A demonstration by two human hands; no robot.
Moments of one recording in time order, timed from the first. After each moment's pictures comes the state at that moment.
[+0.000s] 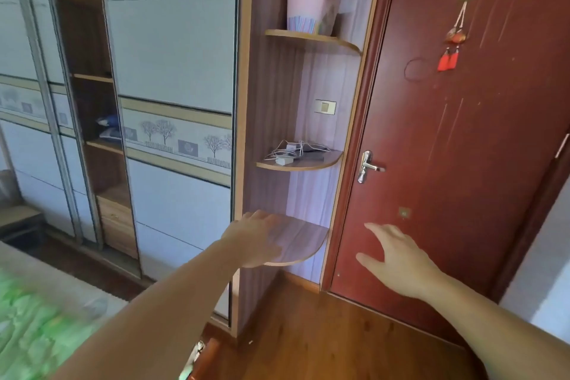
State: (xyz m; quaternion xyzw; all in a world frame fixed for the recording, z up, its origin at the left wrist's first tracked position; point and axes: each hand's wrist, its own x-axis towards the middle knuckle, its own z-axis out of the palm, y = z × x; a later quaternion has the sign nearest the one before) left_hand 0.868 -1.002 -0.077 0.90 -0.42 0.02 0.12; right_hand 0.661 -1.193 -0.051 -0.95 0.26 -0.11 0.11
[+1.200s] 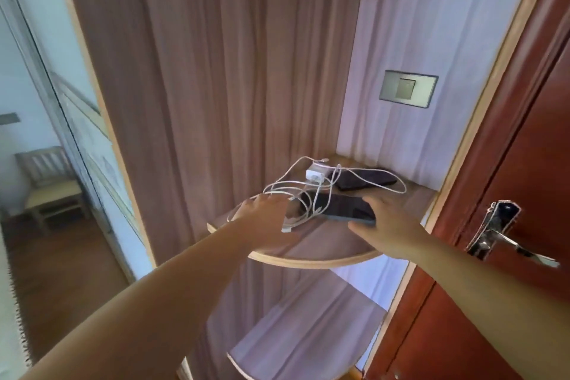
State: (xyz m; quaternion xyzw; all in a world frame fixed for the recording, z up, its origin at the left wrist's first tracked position) left_hand 1.331 -1.409 -0.096 0.95 -0.30 0.05 0.02; right_hand 1.248 -1.643 -0.087 -0.98 0.08 -0.08 0.17
